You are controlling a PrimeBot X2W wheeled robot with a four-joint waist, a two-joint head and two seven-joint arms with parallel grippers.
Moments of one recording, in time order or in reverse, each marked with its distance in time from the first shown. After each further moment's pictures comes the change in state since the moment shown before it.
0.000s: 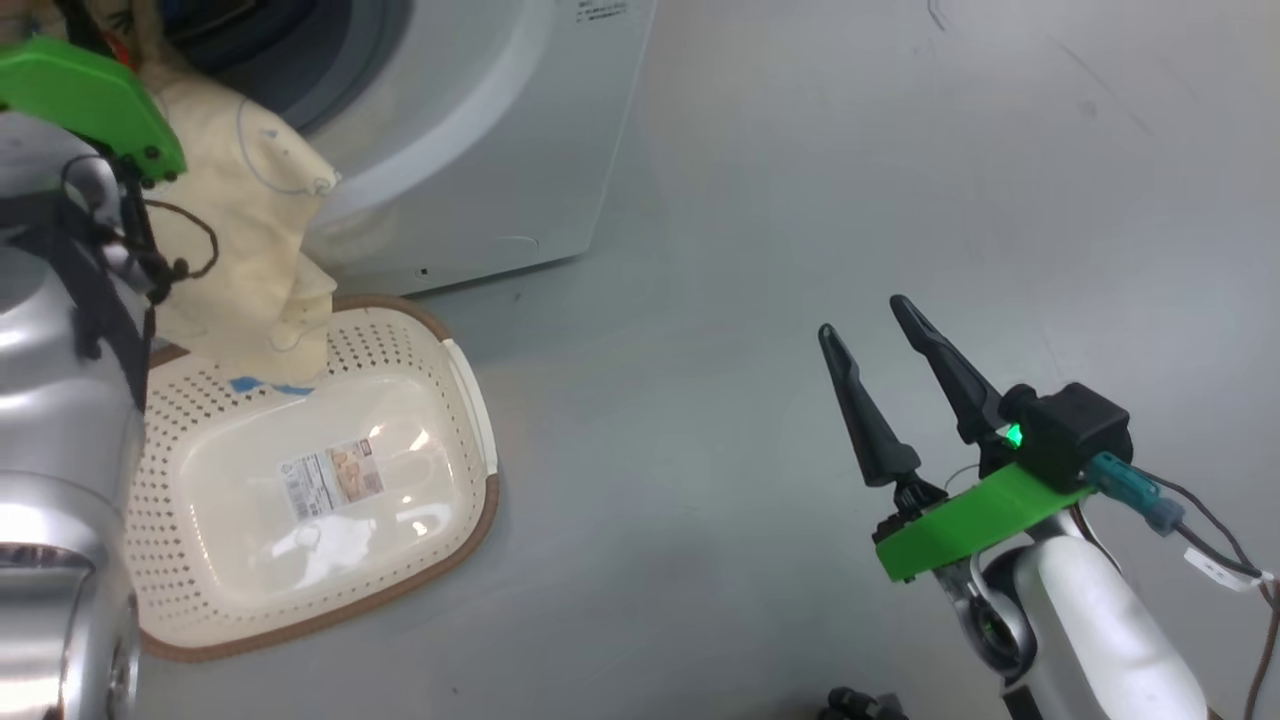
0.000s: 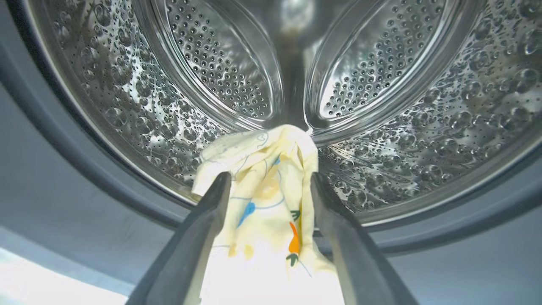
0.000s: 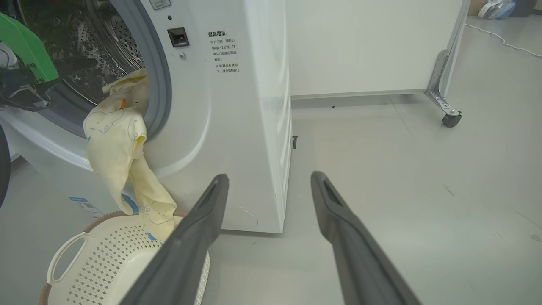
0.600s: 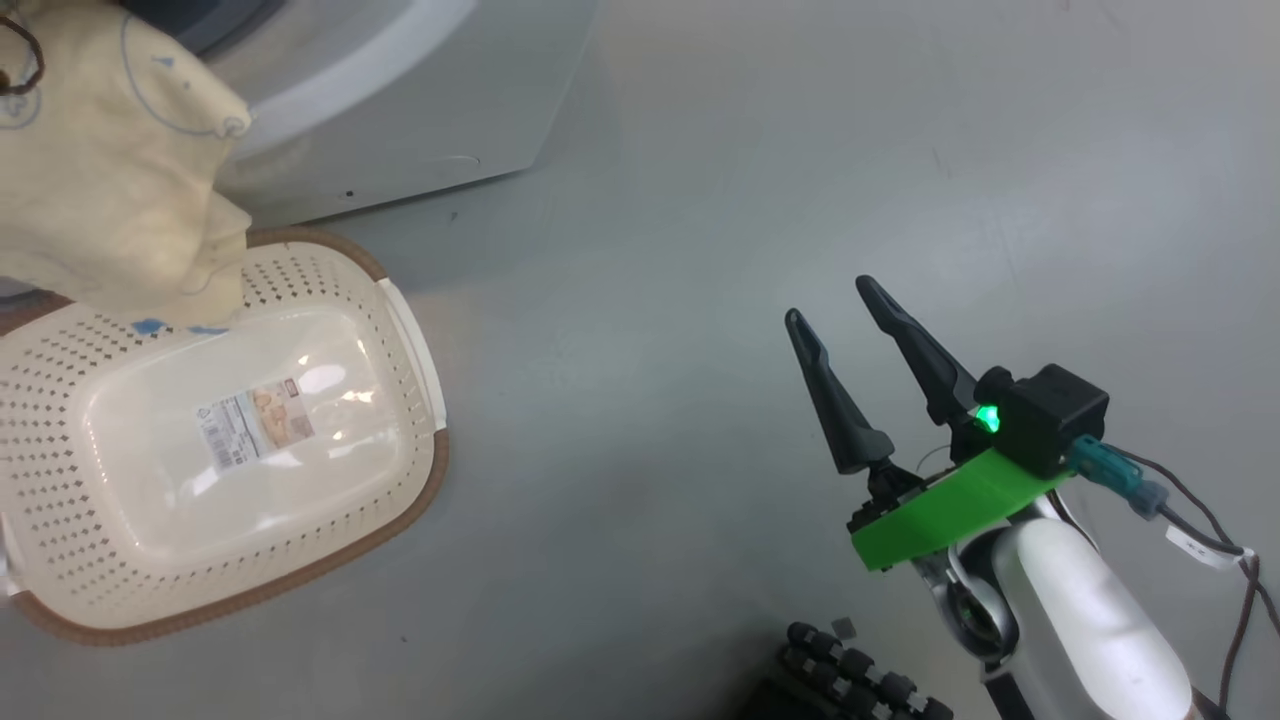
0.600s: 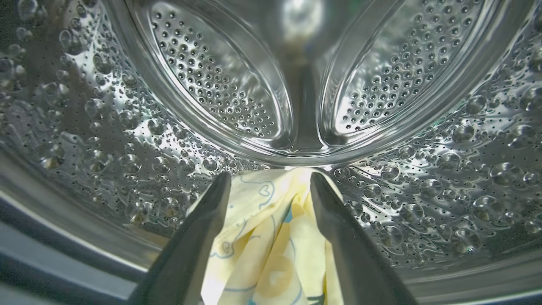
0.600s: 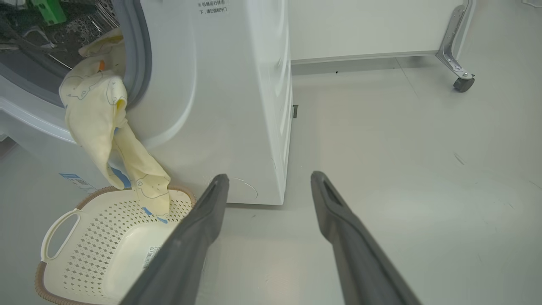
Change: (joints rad) left arm -0.237 0.087 -0.051 -0.004 0.101 0.038 0.090; right arm -0.034 0.000 0.055 -0.017 0.035 0.000 0.000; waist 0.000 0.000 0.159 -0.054
